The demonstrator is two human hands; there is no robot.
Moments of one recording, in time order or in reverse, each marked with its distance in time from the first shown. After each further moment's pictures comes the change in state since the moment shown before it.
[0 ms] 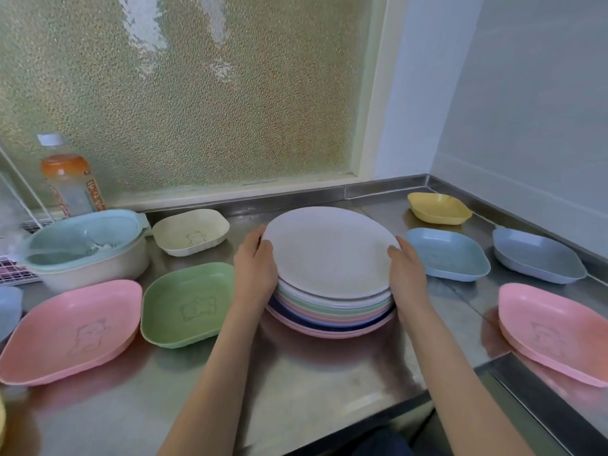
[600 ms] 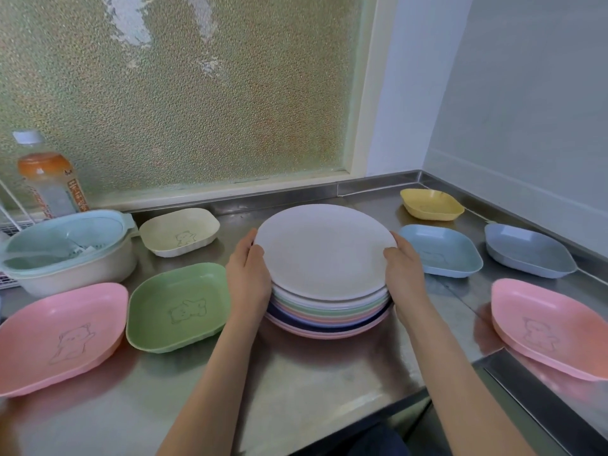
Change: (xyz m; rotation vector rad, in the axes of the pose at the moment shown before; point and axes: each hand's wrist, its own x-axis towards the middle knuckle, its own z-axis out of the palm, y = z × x) left_hand -0.009 -0.009 0.007 -0.136 0.045 -0.032; right_hand 0.002 -0.002 -0.005 0.025 -0.013 -0.069
